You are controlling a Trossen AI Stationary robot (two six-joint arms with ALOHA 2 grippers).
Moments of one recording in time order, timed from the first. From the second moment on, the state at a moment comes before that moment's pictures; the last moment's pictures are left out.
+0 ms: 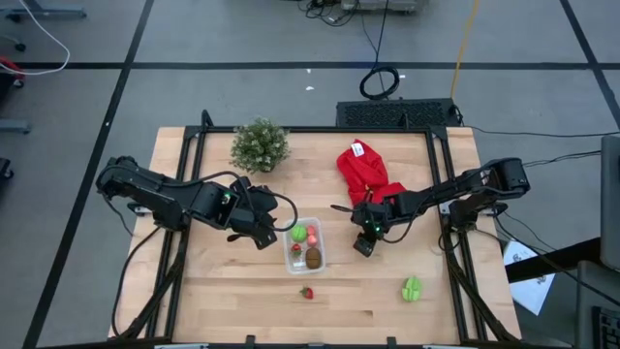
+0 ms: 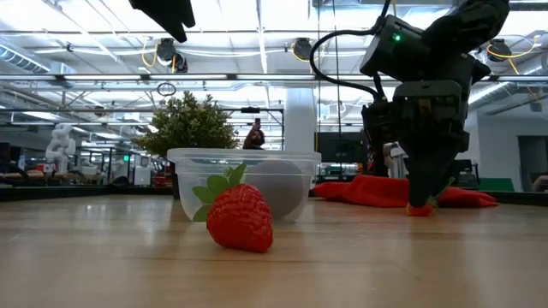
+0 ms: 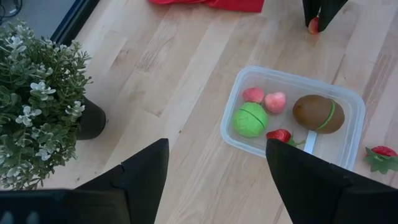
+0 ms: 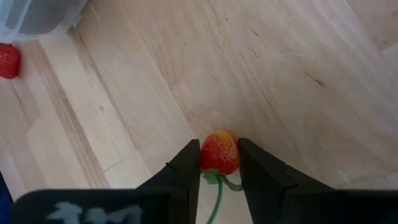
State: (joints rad) left arm -0.31 1.49 1.48 -1.17 -0.47 -0.66; right arm 0.08 1.58 0.65 -0.28 -0.24 0.72
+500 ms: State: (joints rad) left arm -0.31 1.49 1.48 -1.17 -0.47 -0.65; right arm 0.08 1.58 0.91 -0.42 -0.24 0.61
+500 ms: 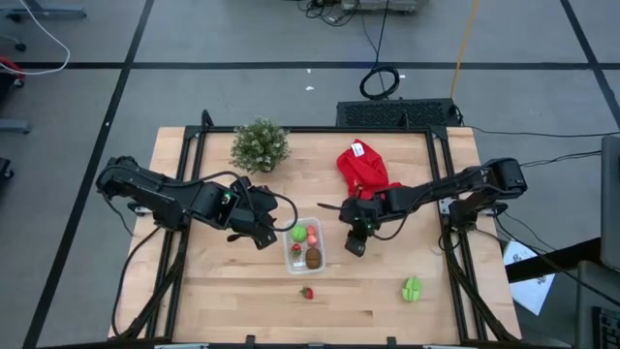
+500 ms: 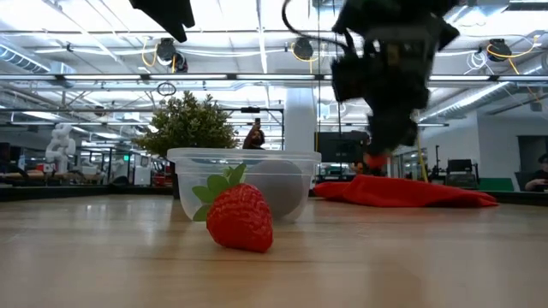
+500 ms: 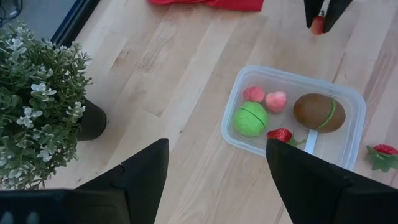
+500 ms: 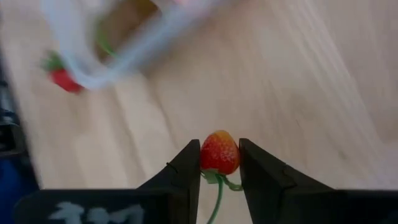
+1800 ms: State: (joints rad) left arm -0.21 1.49 1.48 -1.20 -0.53 -0.50; right arm 0.05 1.95 1.27 -0.25 -0.37 0.32
